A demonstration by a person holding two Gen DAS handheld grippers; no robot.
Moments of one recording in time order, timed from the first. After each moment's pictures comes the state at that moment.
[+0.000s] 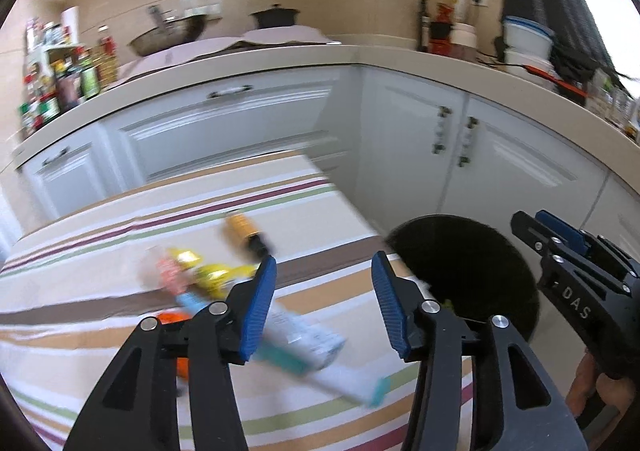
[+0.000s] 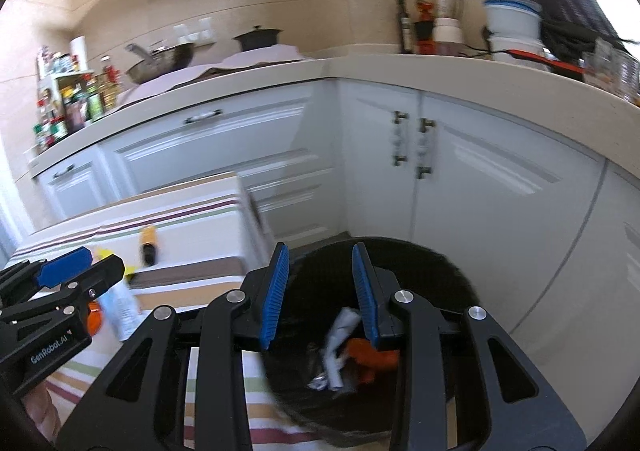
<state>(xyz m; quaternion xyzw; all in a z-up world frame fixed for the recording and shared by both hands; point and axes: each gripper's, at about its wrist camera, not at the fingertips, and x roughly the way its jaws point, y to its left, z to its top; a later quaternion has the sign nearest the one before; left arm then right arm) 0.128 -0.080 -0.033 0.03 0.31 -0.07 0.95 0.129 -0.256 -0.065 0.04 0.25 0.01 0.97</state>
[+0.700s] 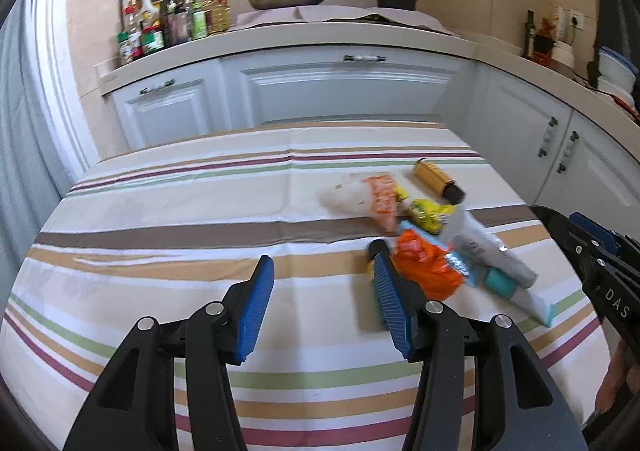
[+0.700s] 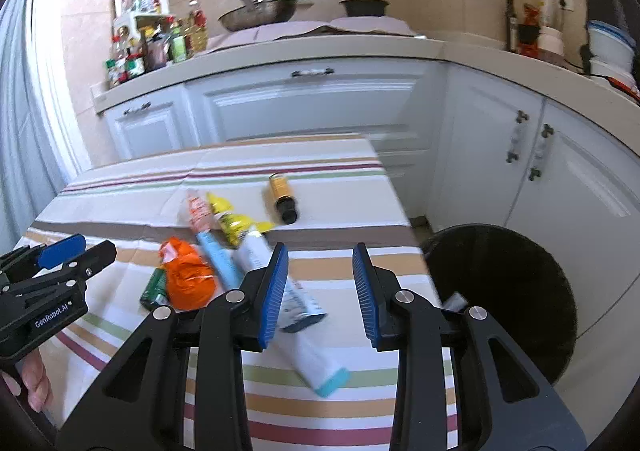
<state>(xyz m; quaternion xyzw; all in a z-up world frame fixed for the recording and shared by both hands) 0.089 0.061 -0.056 -0.02 0.35 0.07 0.94 0.125 -0.128 -0.076 -0.02 0.30 0.13 0.95</state>
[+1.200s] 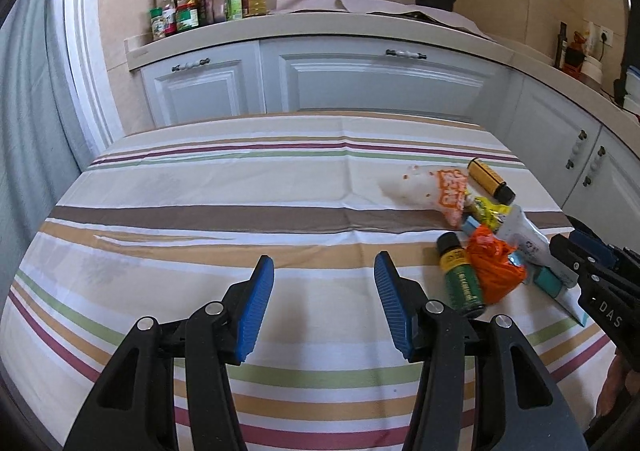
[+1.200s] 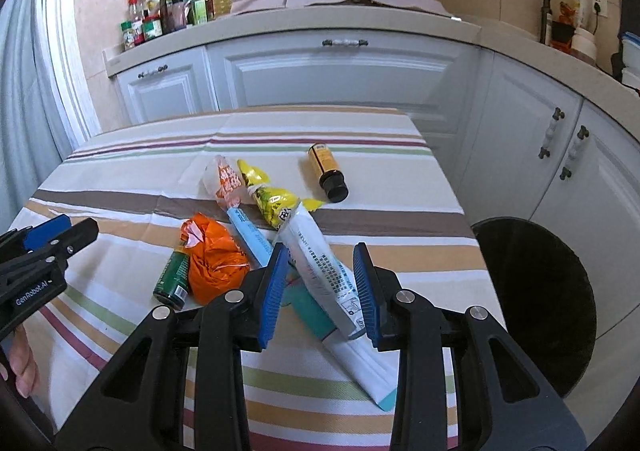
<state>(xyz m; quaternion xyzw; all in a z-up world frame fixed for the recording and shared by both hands) 0.084 0.108 -0.066 -0.04 0.35 0.11 0.93 0.141 -0.088 -0.093 -0.05 0.34 0.15 0.93</state>
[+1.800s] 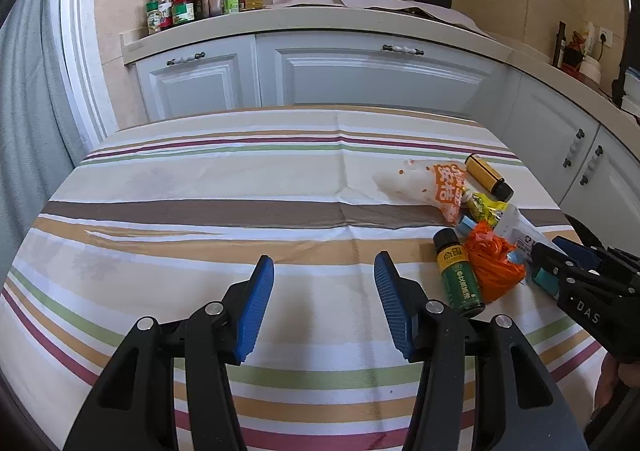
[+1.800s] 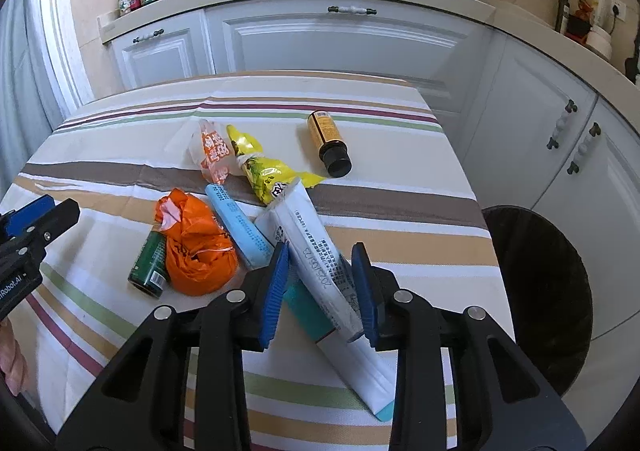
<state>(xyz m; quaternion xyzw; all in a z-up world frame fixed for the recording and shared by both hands) 0.087 0.105 -0.071 -0.05 0.36 0.10 0.93 0.159 -0.082 -0.108 -0.08 0.39 0.15 0.91</state>
